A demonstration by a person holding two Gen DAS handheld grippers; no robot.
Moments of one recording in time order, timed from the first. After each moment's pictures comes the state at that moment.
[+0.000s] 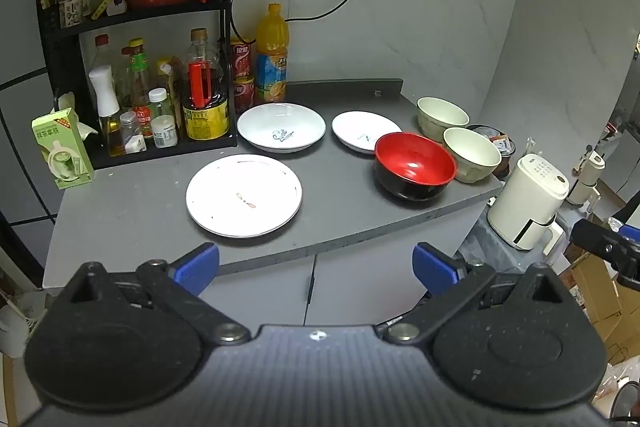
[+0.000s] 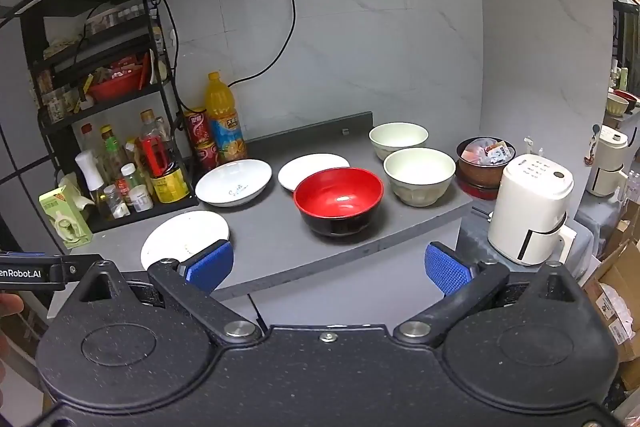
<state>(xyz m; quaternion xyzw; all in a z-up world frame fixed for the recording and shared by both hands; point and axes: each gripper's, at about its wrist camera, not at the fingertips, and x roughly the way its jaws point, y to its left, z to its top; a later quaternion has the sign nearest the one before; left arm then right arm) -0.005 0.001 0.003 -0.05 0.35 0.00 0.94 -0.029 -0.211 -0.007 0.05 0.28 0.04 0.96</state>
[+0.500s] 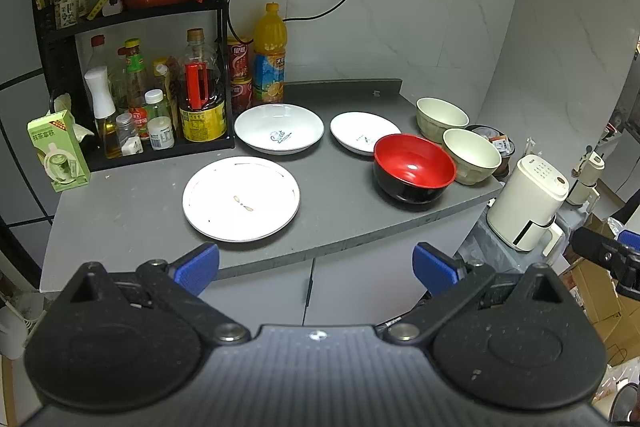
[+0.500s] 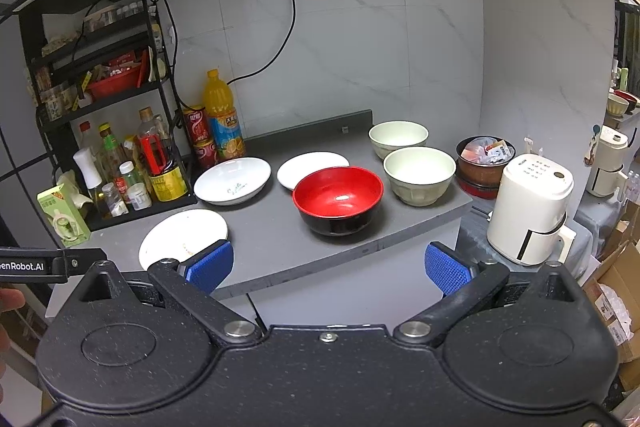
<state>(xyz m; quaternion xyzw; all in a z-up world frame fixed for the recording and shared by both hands) 0.002 0.000 0.002 -0.05 0.35 0.00 0.94 -0.025 -0.209 -0.007 0.04 0.29 0.04 0.96</state>
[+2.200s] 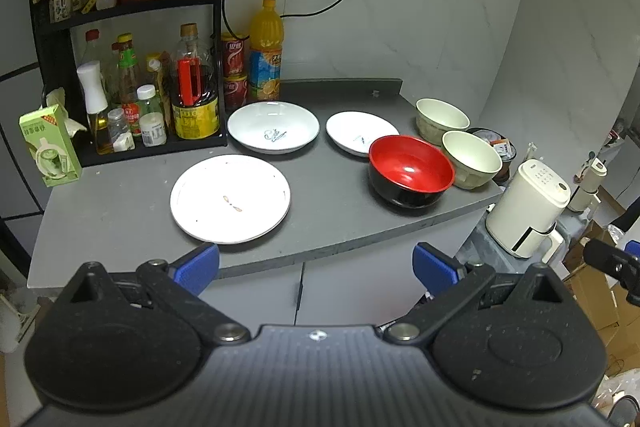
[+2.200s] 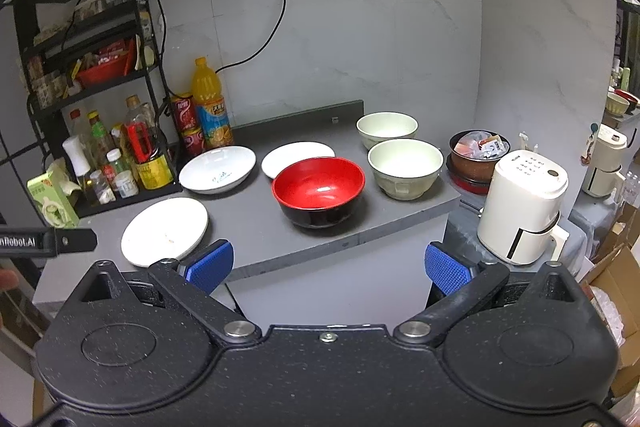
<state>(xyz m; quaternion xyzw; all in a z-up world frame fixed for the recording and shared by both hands) 0.020 -0.014 -0.007 -0.06 0.35 0.01 0.94 -0.015 -0.229 -0.019 0.03 0.30 0.04 0.95</state>
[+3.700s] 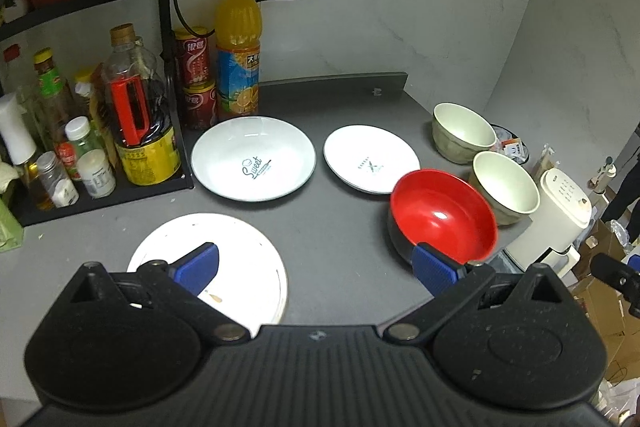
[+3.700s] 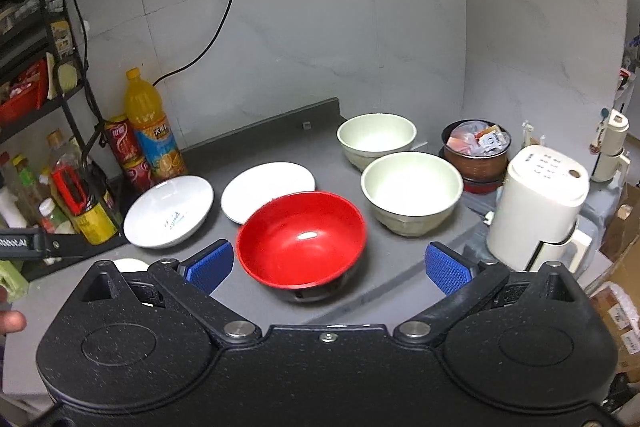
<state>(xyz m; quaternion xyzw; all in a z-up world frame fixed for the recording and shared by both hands) 0.219 0.020 -0.033 -0.05 0.39 -0.03 0.92 0.149 -0.209 -0.044 0.08 0.32 -0.02 0.94</state>
